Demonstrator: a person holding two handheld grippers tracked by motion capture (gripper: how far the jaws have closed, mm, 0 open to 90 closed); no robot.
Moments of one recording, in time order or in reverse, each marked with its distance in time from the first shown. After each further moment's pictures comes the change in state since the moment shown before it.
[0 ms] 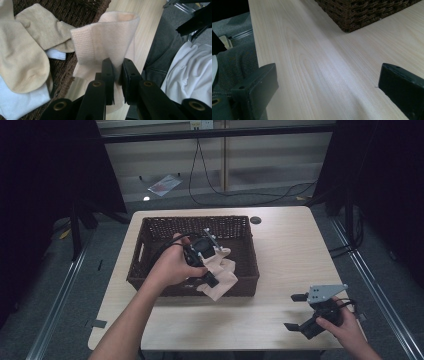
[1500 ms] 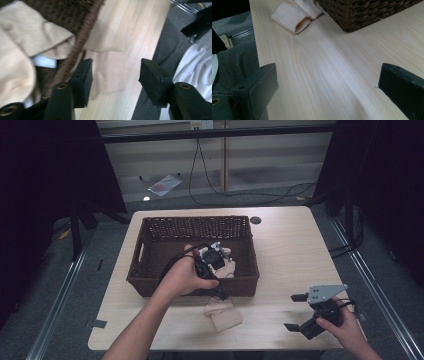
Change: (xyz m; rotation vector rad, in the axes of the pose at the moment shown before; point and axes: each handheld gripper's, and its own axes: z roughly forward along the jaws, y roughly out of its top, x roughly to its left) left arm -0.002 0.003 0.032 -0.009 0.020 -0.005; right arm 0.001 0.000 0.000 0.004 0.002 -0.010
